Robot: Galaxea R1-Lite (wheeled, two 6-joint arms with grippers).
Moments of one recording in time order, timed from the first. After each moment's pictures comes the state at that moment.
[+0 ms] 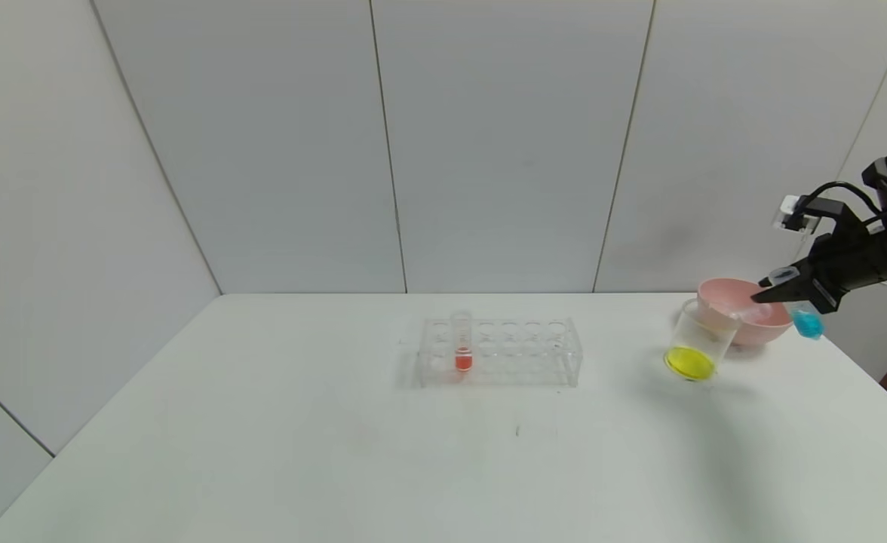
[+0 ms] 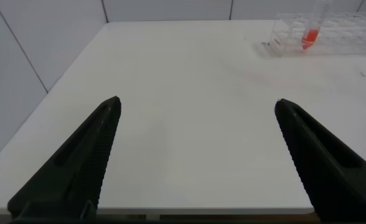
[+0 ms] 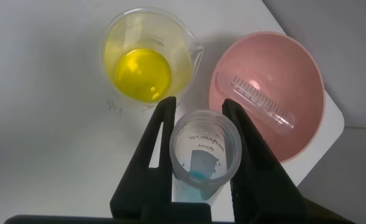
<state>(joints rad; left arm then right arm) 0.00 0.00 0.00 0.00 0.00 0.00 -0.27 2.16 -2.00 0.76 0.51 -0.97</state>
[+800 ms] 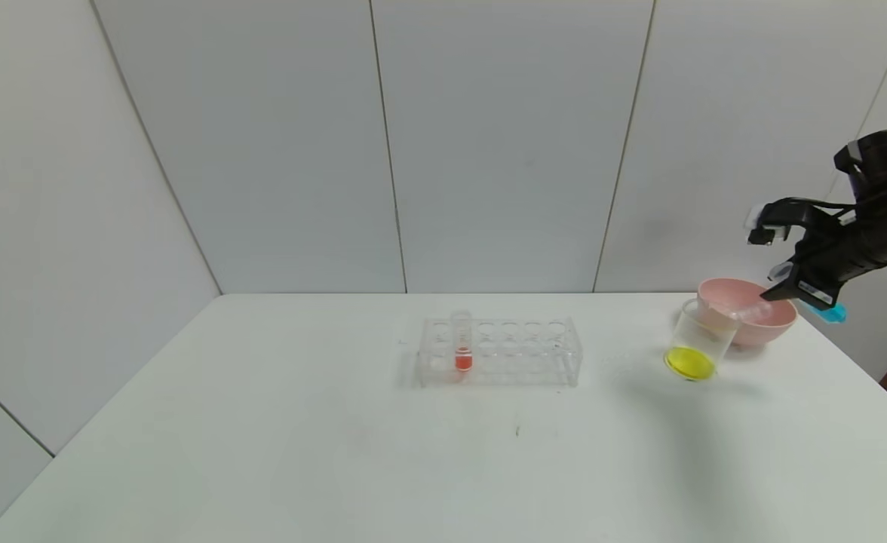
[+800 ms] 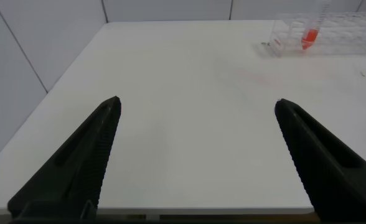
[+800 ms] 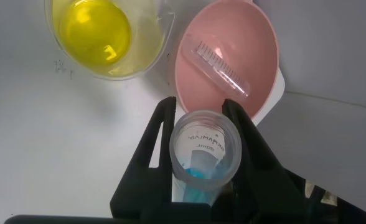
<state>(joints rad) 0.00 0.00 0.00 0.00 0.00 0.00 -0.17 2.13 -2.00 0.75 0.14 -1.07</state>
